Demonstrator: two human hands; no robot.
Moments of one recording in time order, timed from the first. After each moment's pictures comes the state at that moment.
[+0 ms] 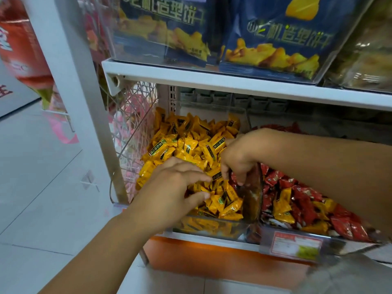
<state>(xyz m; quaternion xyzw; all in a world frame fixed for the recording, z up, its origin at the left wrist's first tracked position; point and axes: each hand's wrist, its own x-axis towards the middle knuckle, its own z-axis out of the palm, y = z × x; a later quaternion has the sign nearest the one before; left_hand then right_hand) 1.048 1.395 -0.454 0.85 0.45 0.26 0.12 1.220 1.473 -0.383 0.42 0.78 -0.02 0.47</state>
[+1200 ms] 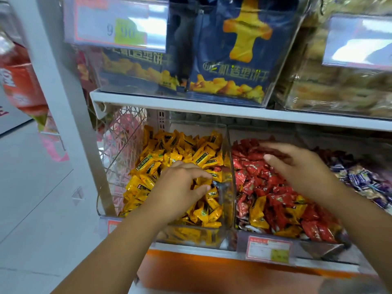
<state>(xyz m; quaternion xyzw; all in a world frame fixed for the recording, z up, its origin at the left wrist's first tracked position) 1.097 1.406 -0.429 0.83 0.48 0.26 0.14 1.361 1.386 -0.377 0.64 0.70 -0.11 -0.29</state>
